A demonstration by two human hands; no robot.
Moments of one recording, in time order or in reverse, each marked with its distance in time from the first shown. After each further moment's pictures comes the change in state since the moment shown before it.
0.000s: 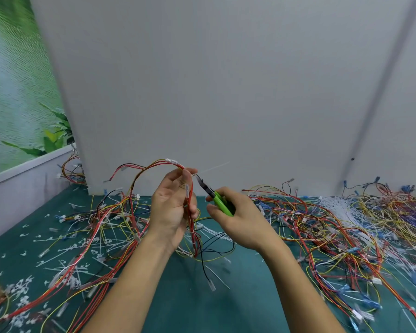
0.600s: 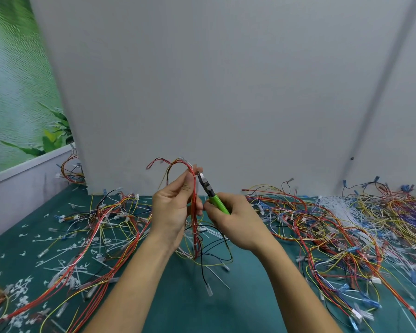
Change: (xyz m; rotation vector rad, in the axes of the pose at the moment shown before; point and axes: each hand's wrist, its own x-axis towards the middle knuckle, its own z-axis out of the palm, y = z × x) left_hand 0.000 -0.006 -0.003 0.181 0.039 -0.018; right_hand -0.001 -0.009 0.007 0.172 -0.058 0.080
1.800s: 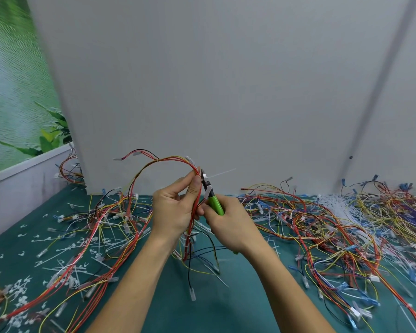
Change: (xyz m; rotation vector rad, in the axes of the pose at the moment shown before) left_hand 0.003 -0.013 -0.003 0.280 0.052 0.165; right_hand -0.001 -0.003 0.013 -0.031 0.065 0.052
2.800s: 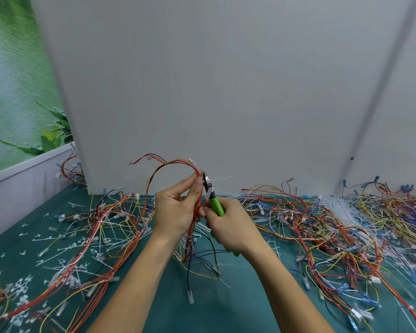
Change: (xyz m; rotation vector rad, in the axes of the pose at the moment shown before) left_hand 0.005 -0.016 -0.004 -0.012 -0.024 -0.041; right_hand -0.002 -0.004 0.002 -0.006 -0.021 0.071
